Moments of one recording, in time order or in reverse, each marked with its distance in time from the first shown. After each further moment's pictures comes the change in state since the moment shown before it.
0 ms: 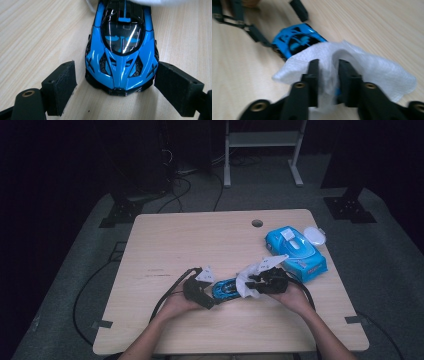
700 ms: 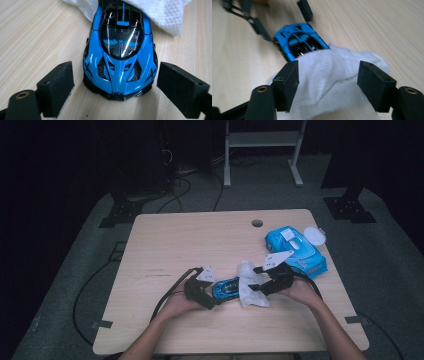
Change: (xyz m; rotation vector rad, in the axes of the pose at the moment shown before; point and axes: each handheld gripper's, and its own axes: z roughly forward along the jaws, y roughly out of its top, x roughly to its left) left arm 0.000 0.002 0.003 0.000 -0.014 0.000; right arm -0.021 -0.001 -0.009 -0.021 0.063 -0.130
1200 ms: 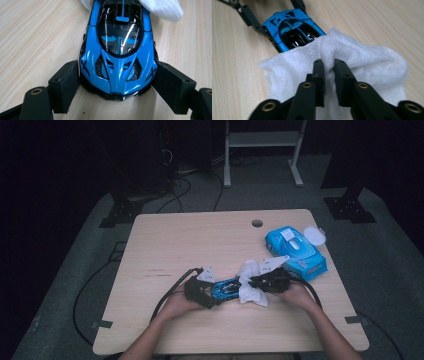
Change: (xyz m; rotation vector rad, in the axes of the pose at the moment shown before) left arm 0.001 -0.002 0.002 0.019 -0.022 -0.011; right arm 0.006 -0.011 0.014 0.033 -0.046 0.037
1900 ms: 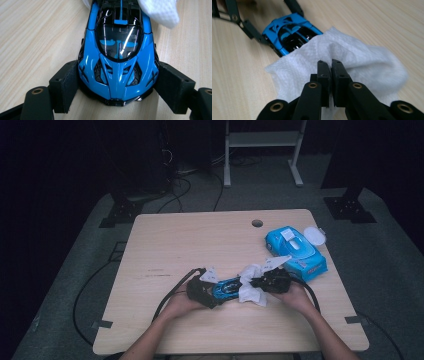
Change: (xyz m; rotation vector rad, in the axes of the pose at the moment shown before) left arm -0.002 0.005 0.006 -0.006 0.012 0.029; right arm 0.001 -0.002 -0.003 -0.006 -0.010 0.117
